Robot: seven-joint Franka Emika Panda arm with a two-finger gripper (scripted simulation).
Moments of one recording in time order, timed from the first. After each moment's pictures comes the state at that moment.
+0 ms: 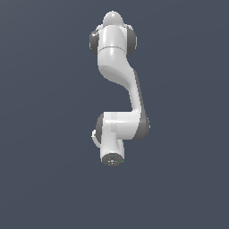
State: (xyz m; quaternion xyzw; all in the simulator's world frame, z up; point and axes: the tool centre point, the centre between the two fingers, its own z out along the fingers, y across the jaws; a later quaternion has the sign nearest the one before) arm -0.058 -0.017 0.077 -0.85 -0.18 0.49 0.08
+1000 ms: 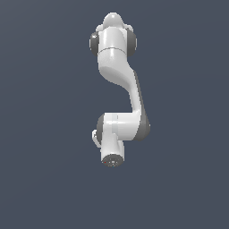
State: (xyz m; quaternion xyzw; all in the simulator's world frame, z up) arm -0.059 -0.018 0.077 -0.84 -0.19 0.50 0.08
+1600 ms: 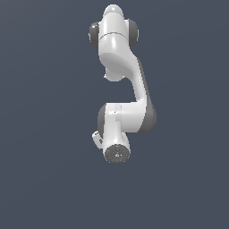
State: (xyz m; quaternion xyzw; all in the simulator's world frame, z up) arm -0.029 -0.008 0.104 -0.88 -0.21 0.42 0.07
